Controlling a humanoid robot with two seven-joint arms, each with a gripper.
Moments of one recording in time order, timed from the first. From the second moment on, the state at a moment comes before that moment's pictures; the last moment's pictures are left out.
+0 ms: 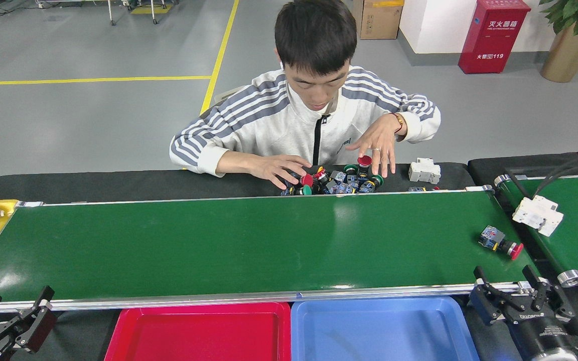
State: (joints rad) left arm 0.31 0.51 0.26 -1.66 -0.94 -0.13 -0.03; right arm 0.00 -0.22 -0.19 -1.46 1.19 -0.18 0.06
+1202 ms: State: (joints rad) left arm 0.30 0.51 0.26 -1.66 -0.97 -0.11 -0.03; right arm -0.27 -0.22 0.15 -1.15 1.23 -0.04 0.09
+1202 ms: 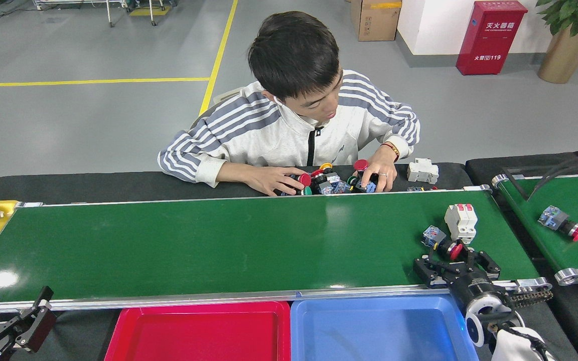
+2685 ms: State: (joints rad) left arm 0.28 0.51 0.28 -1.64 -1.00 -0.18 -0.03; right arm 0.19 0.04 -0.15 -1.69 1.26 -0.20 0.06
